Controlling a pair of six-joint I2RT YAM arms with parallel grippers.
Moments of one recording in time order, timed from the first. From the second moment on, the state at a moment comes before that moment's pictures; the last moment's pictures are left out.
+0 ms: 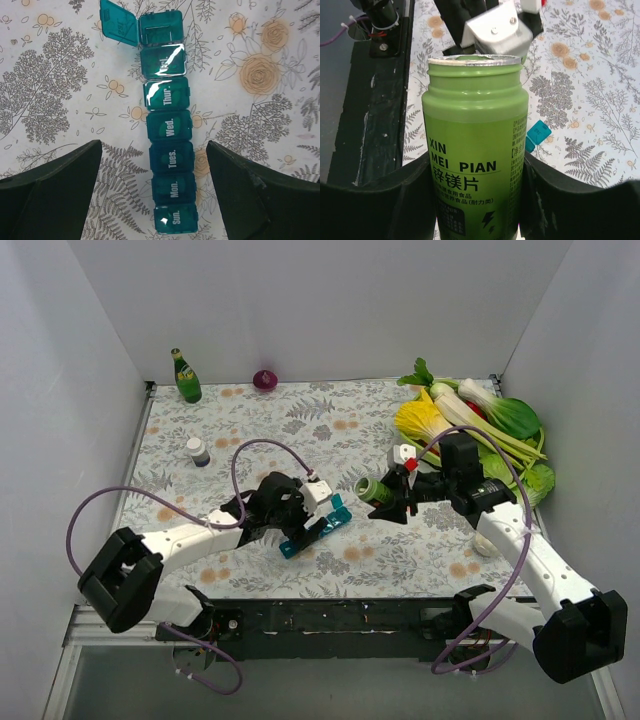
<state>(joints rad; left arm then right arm) -0.75 1.31 0.66 -0.07 0.25 0.20 0.38 1.07 0.86 -0.43 -1.07 -0.57</state>
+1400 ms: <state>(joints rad) -0.82 1.34 0.62 -0.26 0.12 0.61 0.32 1.06 0.92 -0.54 -1.31 -0.74</state>
